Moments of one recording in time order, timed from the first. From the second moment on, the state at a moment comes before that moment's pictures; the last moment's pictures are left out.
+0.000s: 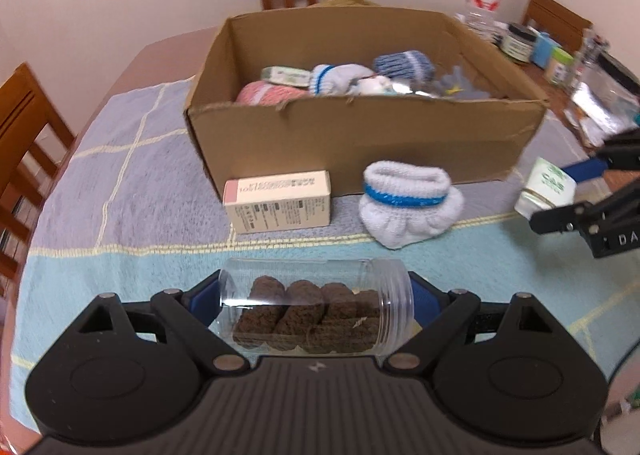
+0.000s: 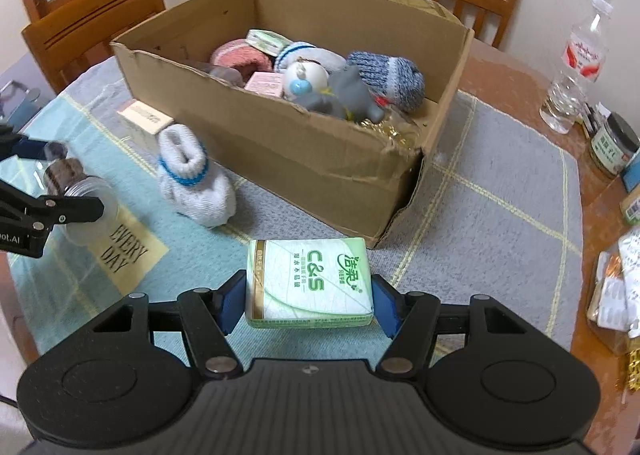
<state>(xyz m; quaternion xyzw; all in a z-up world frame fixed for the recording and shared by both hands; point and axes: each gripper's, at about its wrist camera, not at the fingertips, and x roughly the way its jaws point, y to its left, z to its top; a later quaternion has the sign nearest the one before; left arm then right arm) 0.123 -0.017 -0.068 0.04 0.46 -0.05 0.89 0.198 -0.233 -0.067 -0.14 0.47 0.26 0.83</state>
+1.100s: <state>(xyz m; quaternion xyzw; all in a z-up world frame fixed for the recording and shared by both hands) 0.287 -0.006 0.019 0.10 0.40 -0.12 0.90 0.246 -0.198 0.042 -0.11 0.39 0.26 0.88</state>
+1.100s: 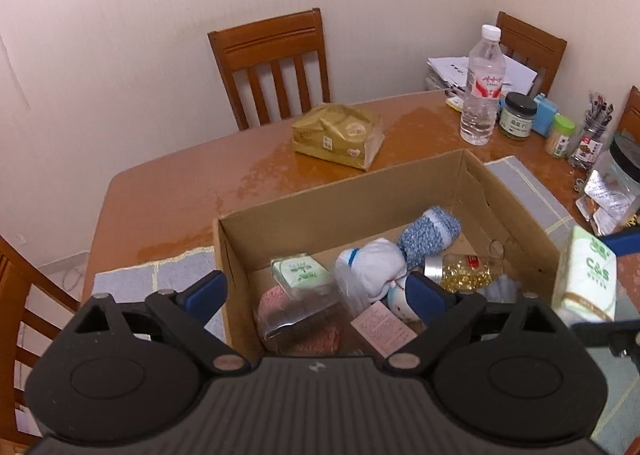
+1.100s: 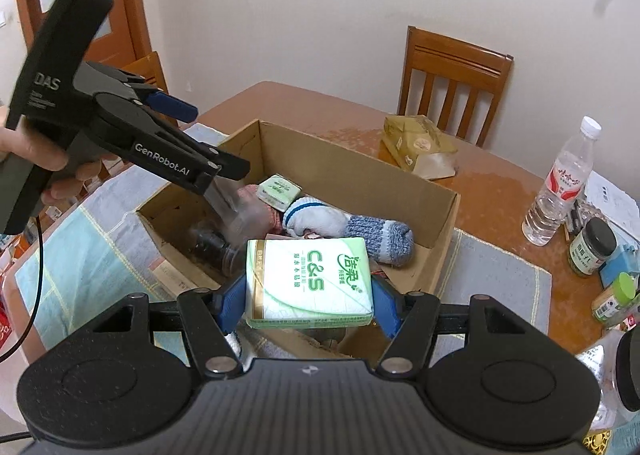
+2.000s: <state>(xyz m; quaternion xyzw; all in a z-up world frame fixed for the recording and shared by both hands) 0.270 0.051 0.033 0.09 0.40 -0.18 0.89 0.257 -0.132 0.041 -0.11 0.40 0.20 0.89</state>
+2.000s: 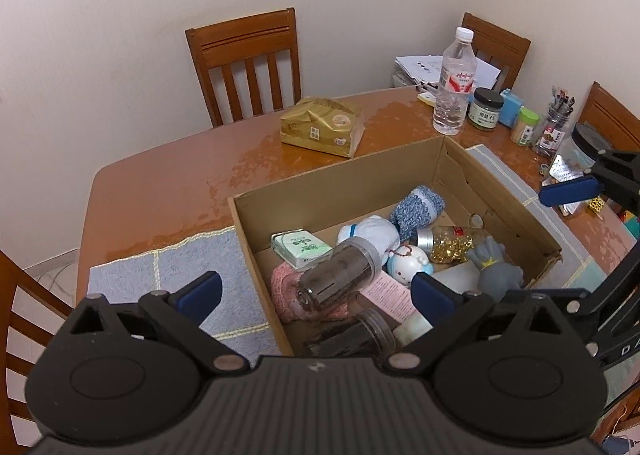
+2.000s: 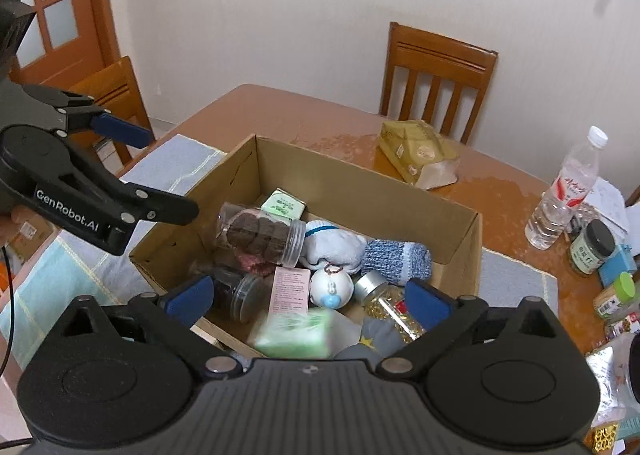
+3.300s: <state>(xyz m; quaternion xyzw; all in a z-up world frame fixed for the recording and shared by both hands) 0.178 0.077 -0.073 0.03 0.48 -0.08 0.87 0.216 -0.160 -0.060 0.00 0.45 0.04 0.89</state>
